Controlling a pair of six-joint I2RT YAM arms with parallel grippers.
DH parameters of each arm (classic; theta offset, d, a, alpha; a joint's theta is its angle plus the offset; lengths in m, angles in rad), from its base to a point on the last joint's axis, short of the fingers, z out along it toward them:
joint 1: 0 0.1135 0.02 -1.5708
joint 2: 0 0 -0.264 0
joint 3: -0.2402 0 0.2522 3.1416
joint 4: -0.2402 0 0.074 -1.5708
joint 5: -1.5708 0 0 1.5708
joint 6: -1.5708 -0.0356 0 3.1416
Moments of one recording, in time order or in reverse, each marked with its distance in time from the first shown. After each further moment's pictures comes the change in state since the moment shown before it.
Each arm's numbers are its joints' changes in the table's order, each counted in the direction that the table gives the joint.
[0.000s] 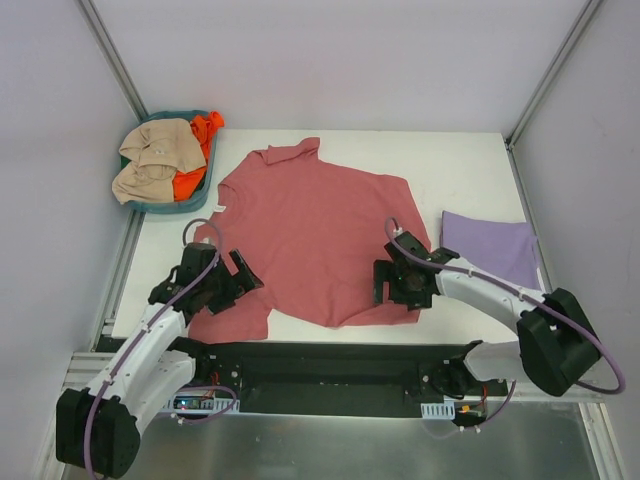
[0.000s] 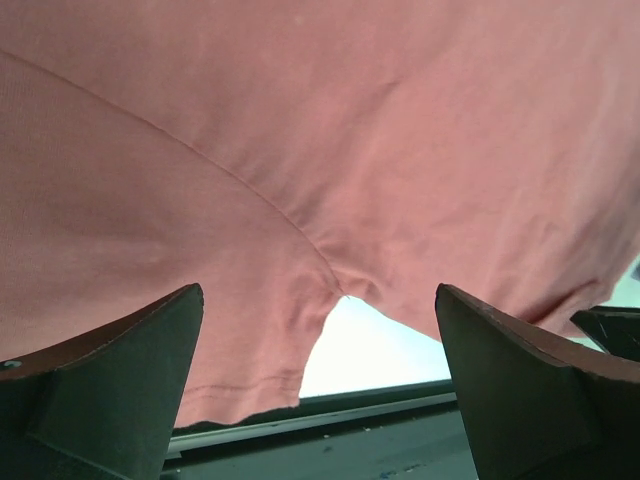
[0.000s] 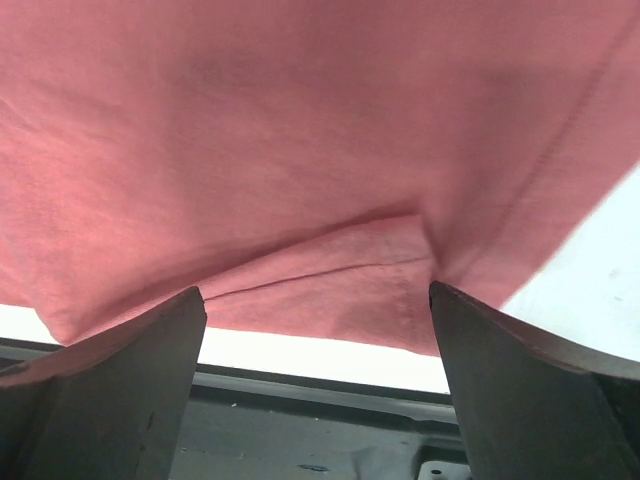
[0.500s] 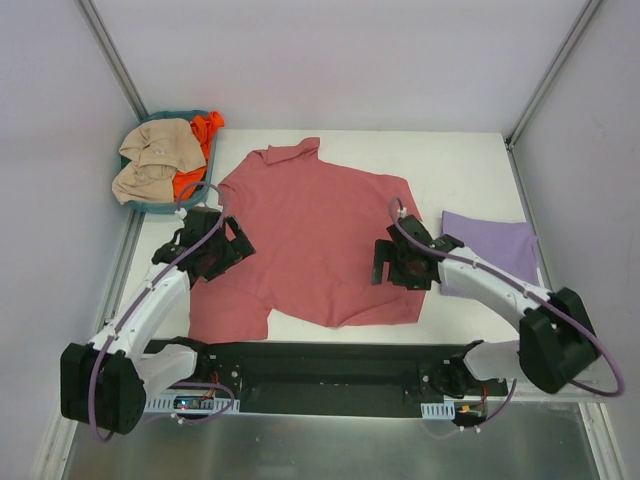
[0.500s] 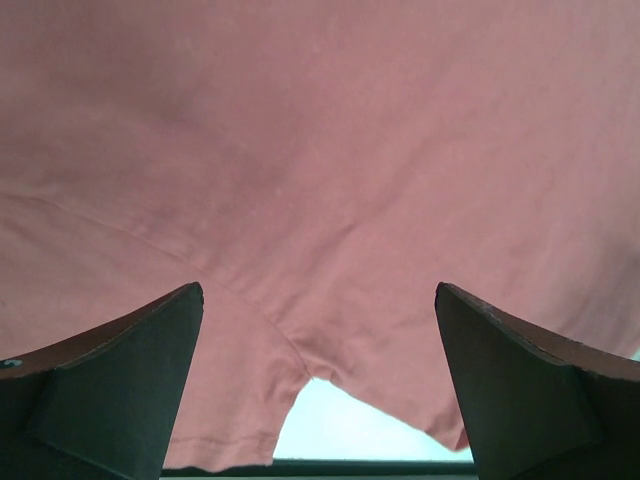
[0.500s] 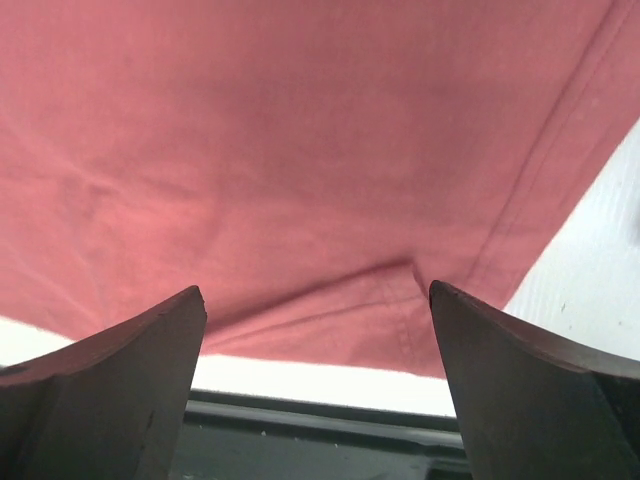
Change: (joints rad) left arm 0.000 0.208 -0.291 -0.043 0.177 -0.044; right arm -0.035 -0.068 -0.085 -0.021 -0.087 0.018
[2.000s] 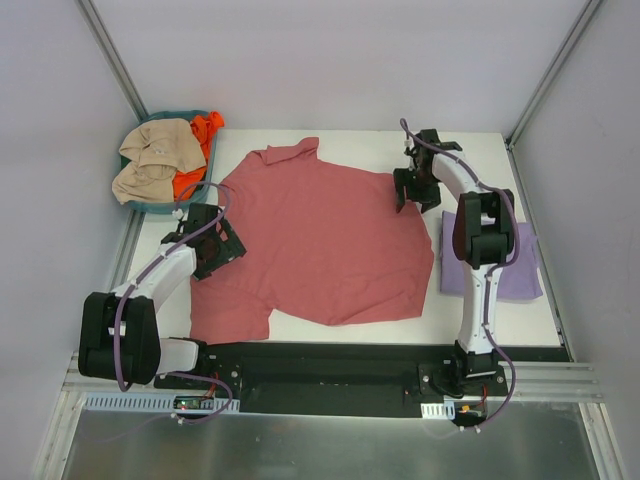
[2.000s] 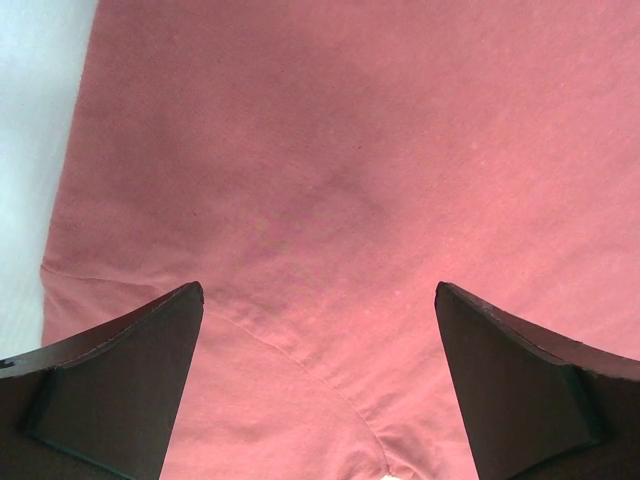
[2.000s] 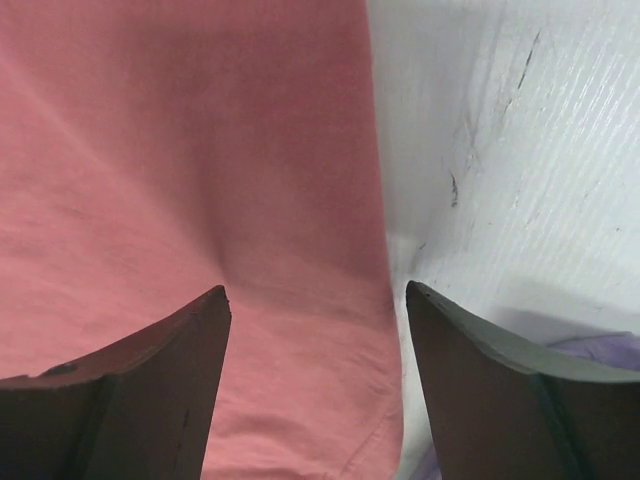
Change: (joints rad) left arm 0.113 0.290 -0.013 0.109 0.102 -0.101; right arm -0.462 0.999 -1.106 -0.245 0.140 0.557
